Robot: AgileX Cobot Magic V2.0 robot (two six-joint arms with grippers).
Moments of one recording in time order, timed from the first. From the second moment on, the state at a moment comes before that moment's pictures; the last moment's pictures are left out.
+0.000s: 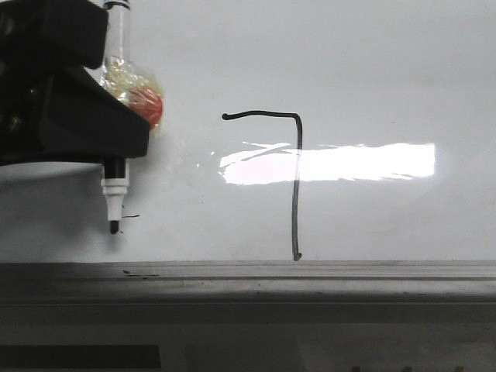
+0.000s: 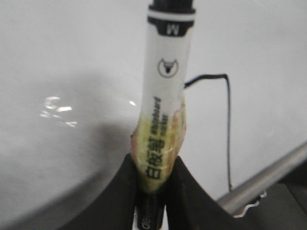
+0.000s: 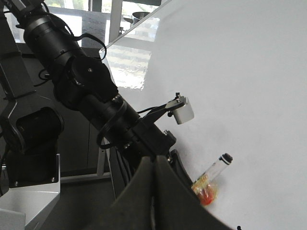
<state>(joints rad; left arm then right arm) -0.94 1.09 -0.52 -1.54 -0.15 1.02 1.23 0.70 -0.85 -0.23 0.40 -0.01</state>
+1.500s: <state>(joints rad) -0.95 1.15 -0.55 -1.64 -0.25 1.02 1.23 0.69 -0.85 -0.23 0.38 0.03</state>
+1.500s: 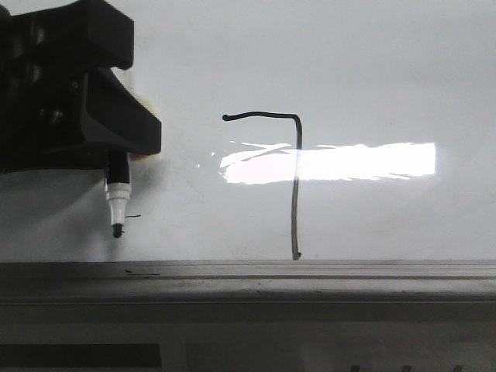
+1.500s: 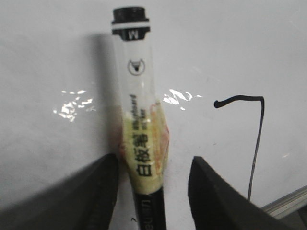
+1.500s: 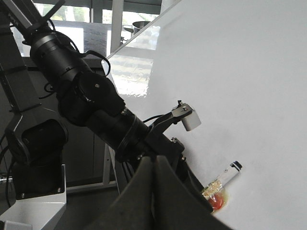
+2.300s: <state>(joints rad) -0.95 0.70 -0.57 -1.49 -0.16 1.02 1.23 0.55 -0.85 -0.30 0.54 0.03</state>
